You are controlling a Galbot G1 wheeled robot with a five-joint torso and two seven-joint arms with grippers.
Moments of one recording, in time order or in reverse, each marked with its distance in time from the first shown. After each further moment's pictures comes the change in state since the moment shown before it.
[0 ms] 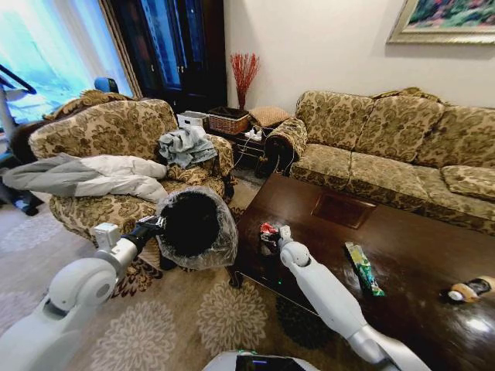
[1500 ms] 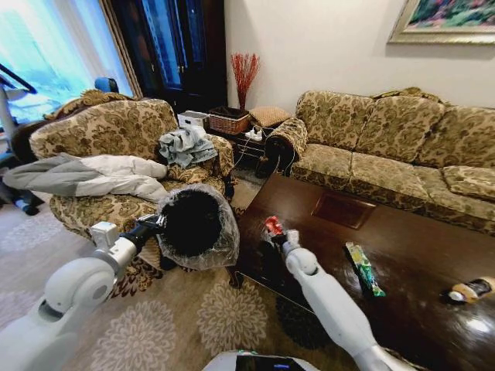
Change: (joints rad) left arm -0.034 0.102 0.023 0.016 -0.039 -0.004 0.007; right arm -0.164 -0.076 0.214 0.280 0.024 0.110 -0.055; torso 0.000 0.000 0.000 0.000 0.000
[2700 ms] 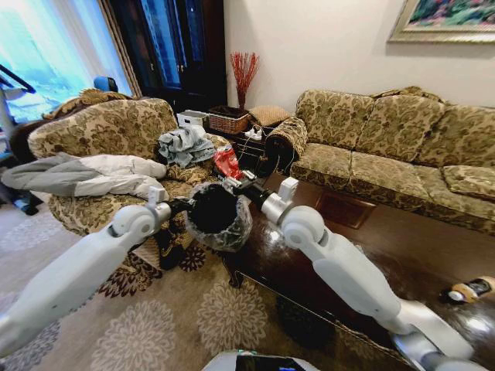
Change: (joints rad) left arm -0.851 0.109 0.812 0.457 -0.156 0.050 0.037; right arm 0.447 -0.078 -0.417 0.318 0.404 0.041 -0.026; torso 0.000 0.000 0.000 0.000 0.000
